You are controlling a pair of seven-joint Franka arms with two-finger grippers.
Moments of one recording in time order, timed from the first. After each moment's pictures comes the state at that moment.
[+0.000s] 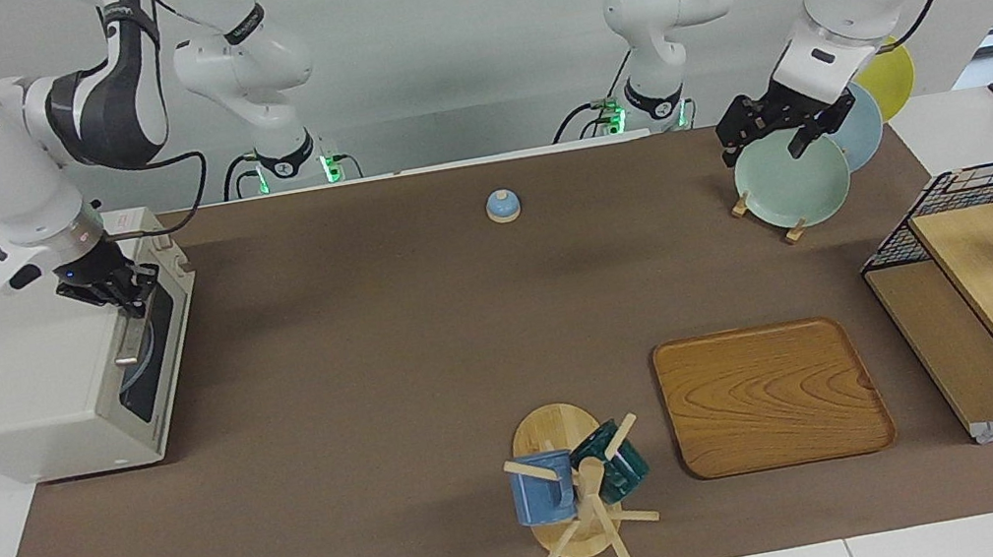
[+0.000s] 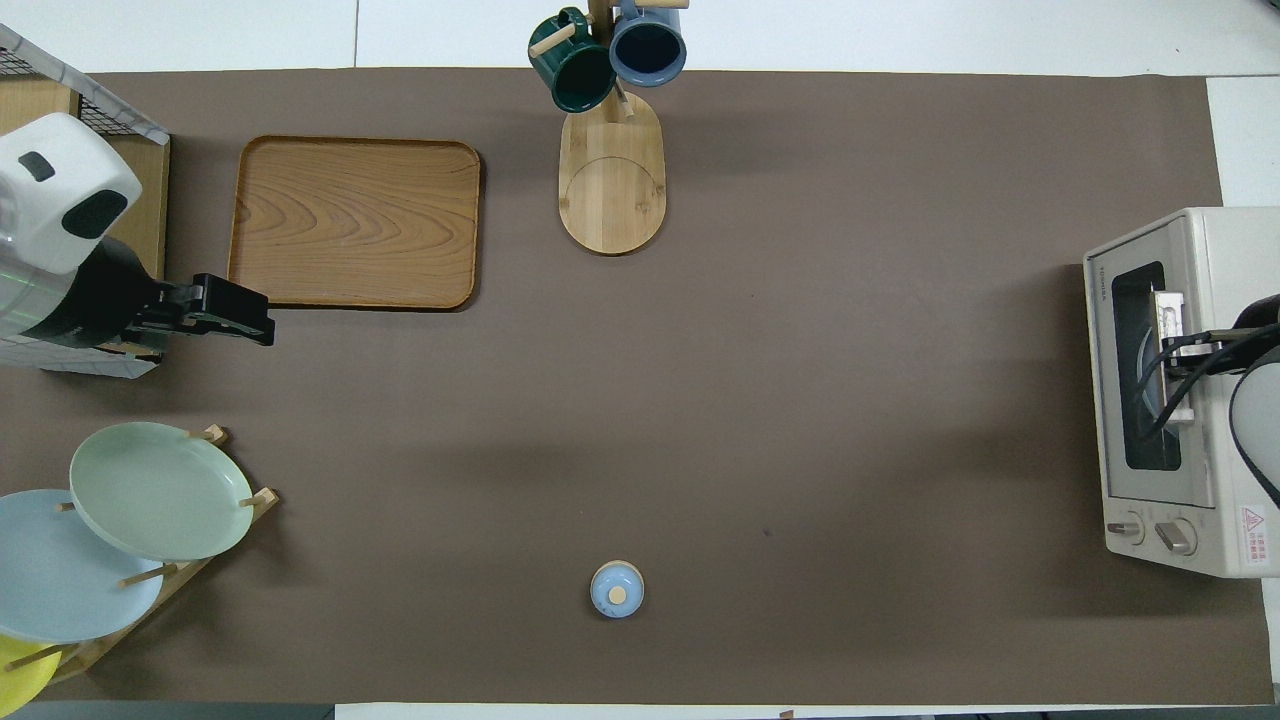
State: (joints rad) left arm -0.07 -0.02 -0.10 -1.66 -0.13 1.57 -0.11; right arm -0.13 -0.06 -0.07 -2.02 -0.10 1.92 -0.14
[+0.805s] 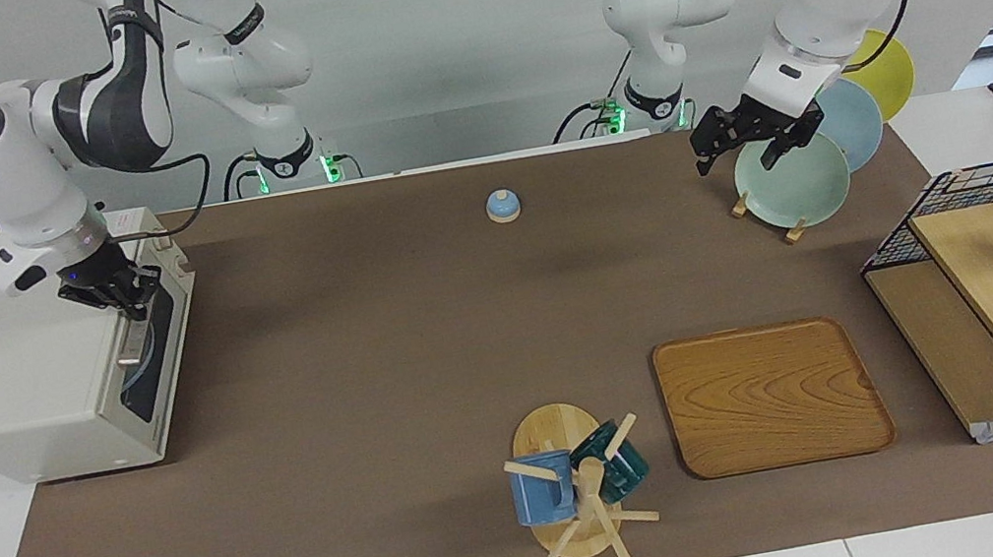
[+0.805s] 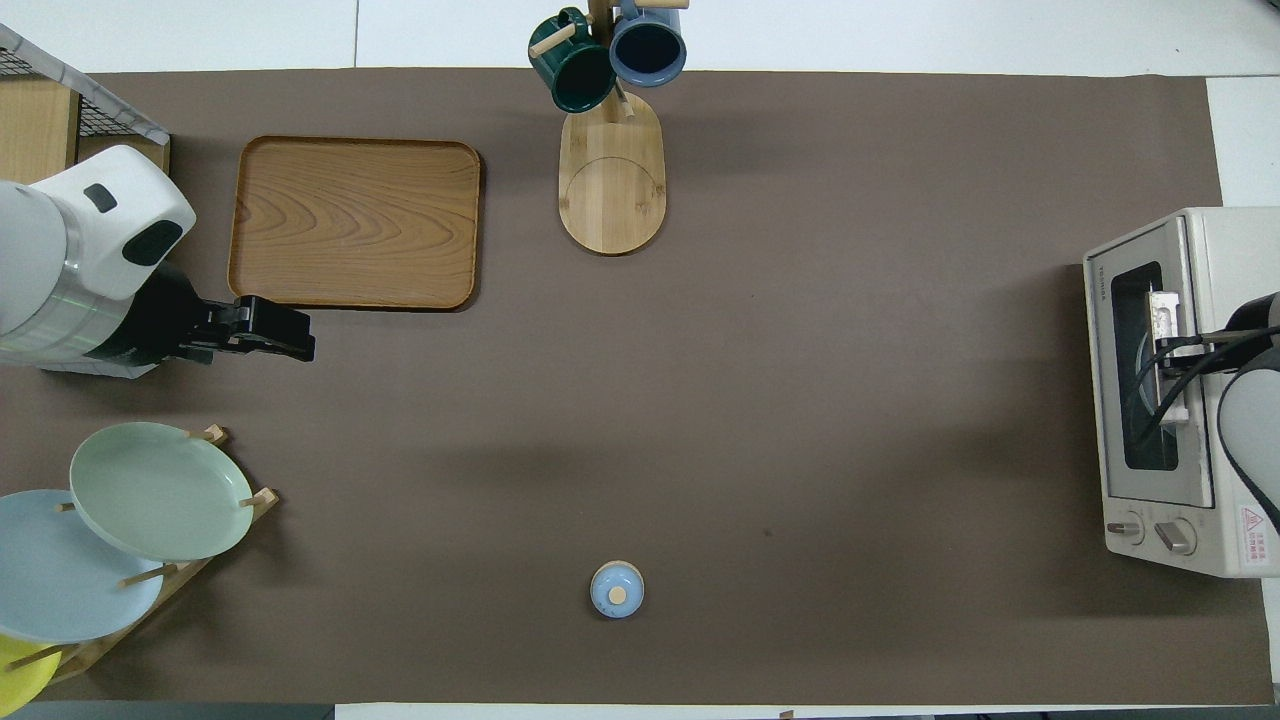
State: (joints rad) left arm -0.10 -0.05 -0.10 -1.75 -0.15 1.63 -0.11; right arm -0.12 -0.07 -0.06 -2.04 -0.10 1.94 -0.15
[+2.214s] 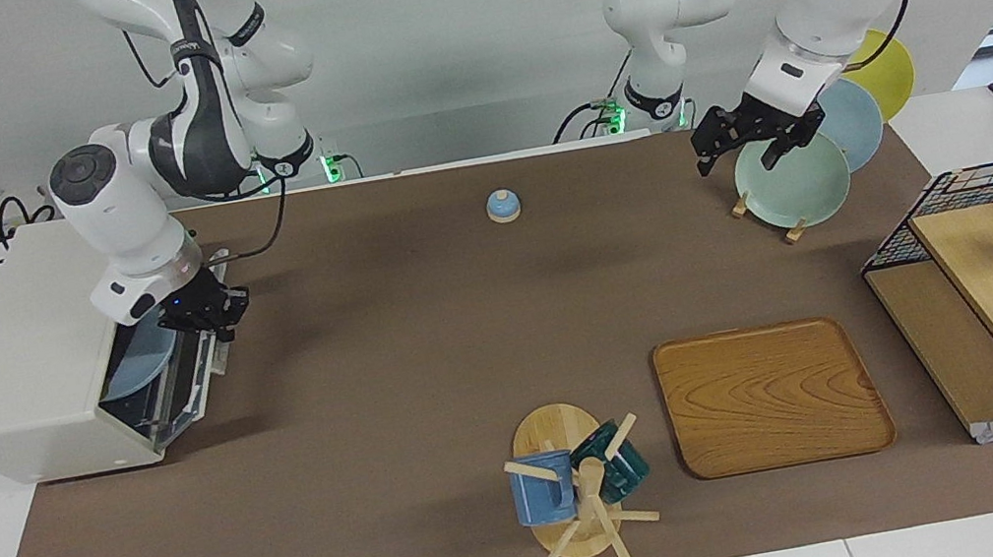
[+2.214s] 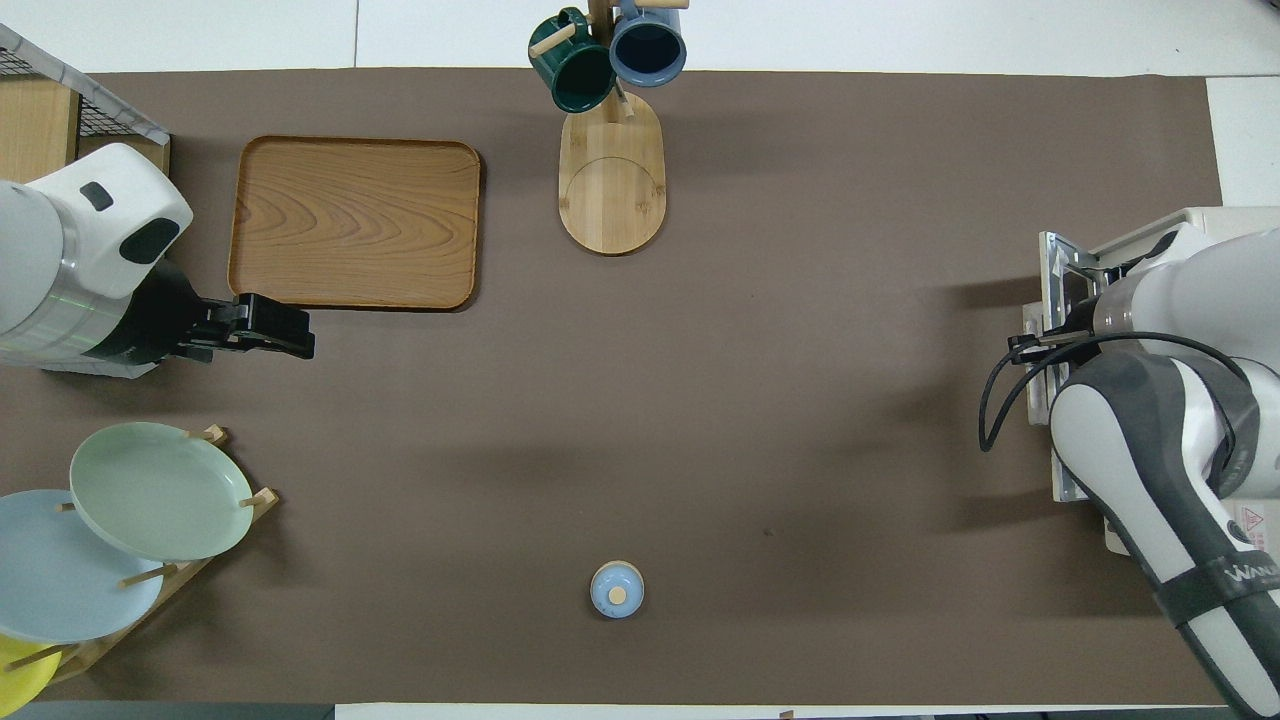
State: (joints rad) left arm -0.10 -0.05 -0.10 -1.75 -0.15 1.64 -0.12; right arm -0.01 0.01 -0.03 -2.14 0.00 2.16 -0.13
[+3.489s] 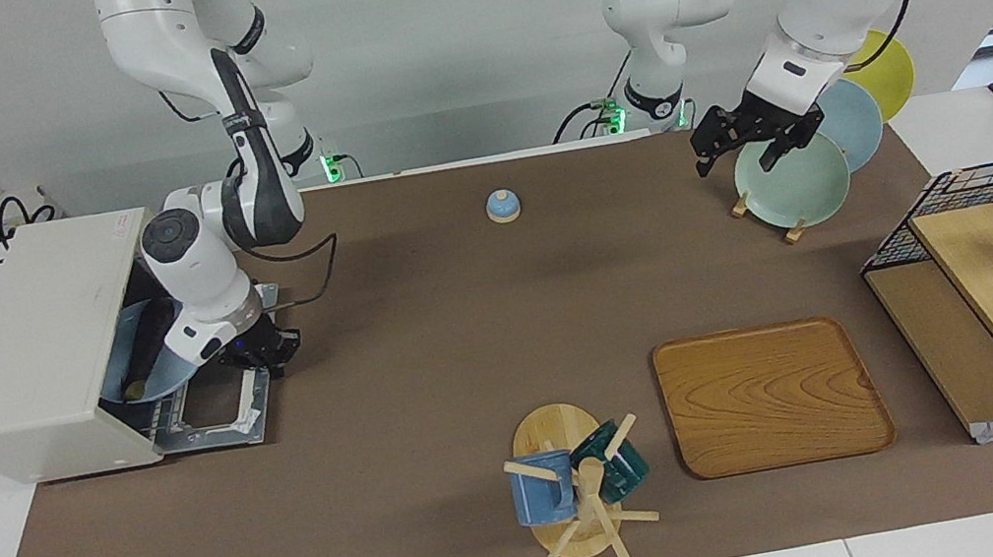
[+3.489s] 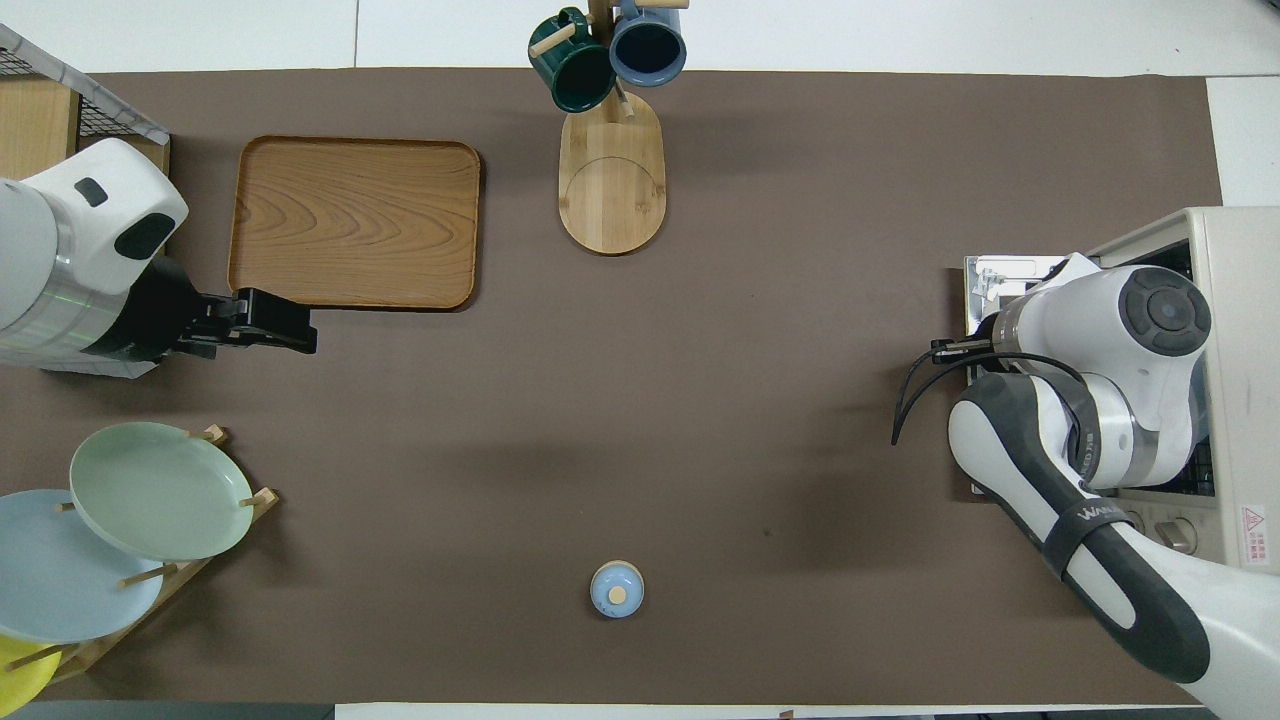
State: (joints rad) left arm -0.10 -0.05 -0.10 -1.75 -0.17 1.65 -0.12; right arm 0.04 0.17 -0.02 -2.23 0.00 2.44 0.00
